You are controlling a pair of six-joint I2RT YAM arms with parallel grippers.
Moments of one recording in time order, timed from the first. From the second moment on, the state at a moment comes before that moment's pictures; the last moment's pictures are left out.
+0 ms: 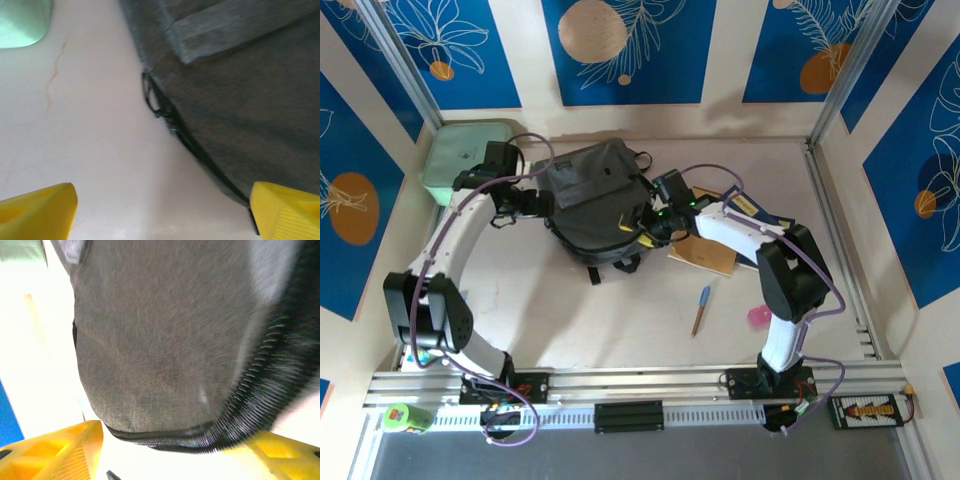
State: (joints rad) left arm -0.12 1.54 1.41 -0.92 0.07 -0.13; right arm 0.55 1.79 1.29 -0.41 -0.42 0.98
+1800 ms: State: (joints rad) left arm -0.66 1.96 1.59 -0.45 0.49 -0.66; right arm -0.10 1.95 1.38 -0.75 -0.23 0.35
